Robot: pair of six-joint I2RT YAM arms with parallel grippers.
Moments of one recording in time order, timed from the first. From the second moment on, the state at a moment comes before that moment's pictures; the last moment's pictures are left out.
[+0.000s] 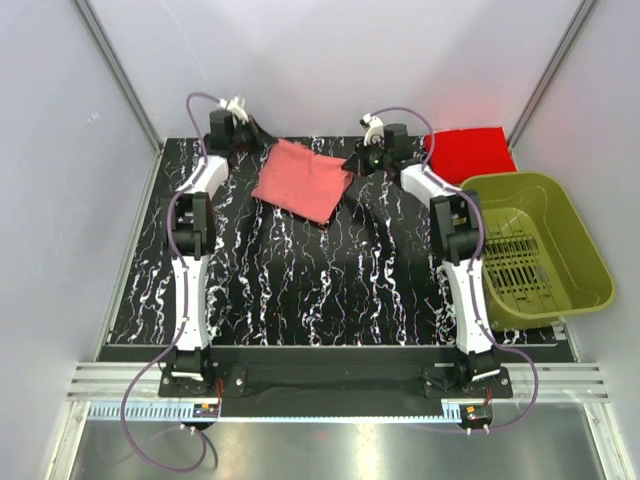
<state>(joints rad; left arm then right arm) -0.04 2.48 2.11 0.02 0.55 -0.56 0.27 2.45 1.97 0.04 -0.61 0.12</state>
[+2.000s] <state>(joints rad) -0.10 2.26 1.51 0.13 0.54 -0.58 0.20 2.73 2.27 -0.10 -0.52 0.72</state>
